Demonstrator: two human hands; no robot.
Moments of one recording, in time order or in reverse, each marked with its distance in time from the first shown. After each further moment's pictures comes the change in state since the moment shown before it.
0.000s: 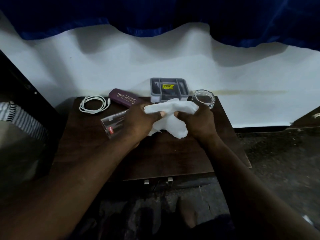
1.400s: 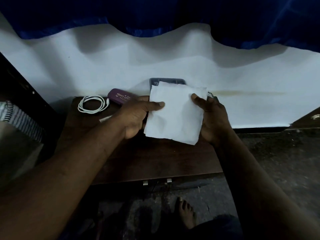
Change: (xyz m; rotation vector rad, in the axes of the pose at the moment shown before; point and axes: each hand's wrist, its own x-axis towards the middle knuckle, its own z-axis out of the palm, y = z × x) left_hand 0.012 0.033 -0.016 -0.478 -0.348 -0.398; right_hand 0.015 -0.007 -0.024 0.875 -0.087 0.283
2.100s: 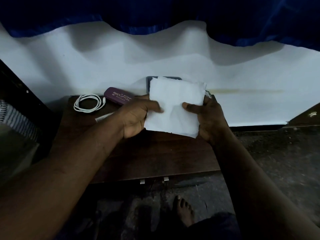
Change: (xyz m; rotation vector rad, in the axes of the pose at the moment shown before) left_hand -0.004 0.001 0.014 -0.015 -0.048 -0.026; right_hand 0.009 0.012 -0.010 -0.137 0.005 -0.041
